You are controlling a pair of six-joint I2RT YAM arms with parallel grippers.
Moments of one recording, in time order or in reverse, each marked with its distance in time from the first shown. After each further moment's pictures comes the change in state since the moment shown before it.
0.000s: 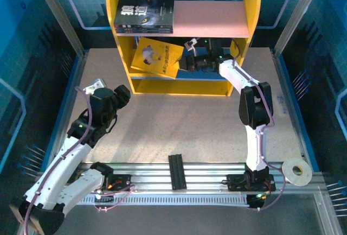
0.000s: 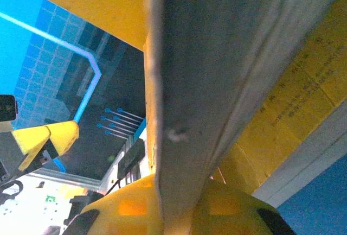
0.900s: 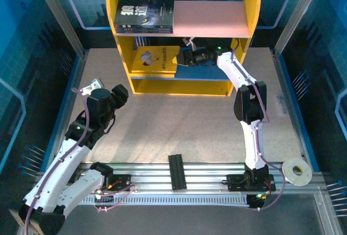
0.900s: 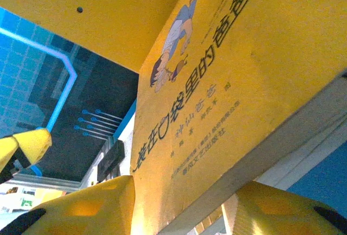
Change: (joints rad) left arm 0.019 -0.026 0.000 -0.001 0.003 -0.001; right arm 0.000 0.129 0.299 -0.293 0.085 -0.122
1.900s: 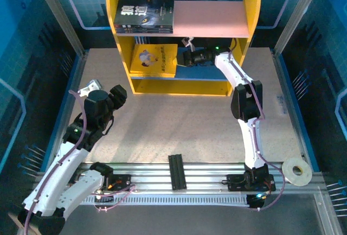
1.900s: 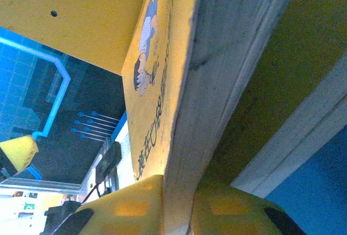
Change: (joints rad) left arm 0.007 -0.033 -0.003 -0.011 0.004 0.000; right arm 0.000 0.085 0.091 -0.043 -0.008 0.002
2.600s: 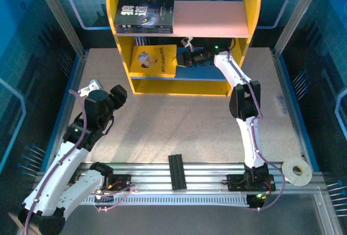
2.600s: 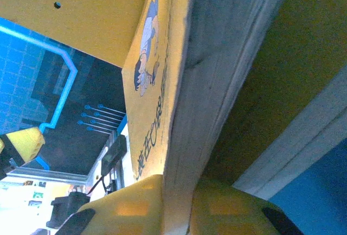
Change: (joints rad) left arm 0.003 0.004 -0.001 0.001 0.007 0.000; right arm -0.004 0.052 0.082 -0.075 -0.043 -0.046
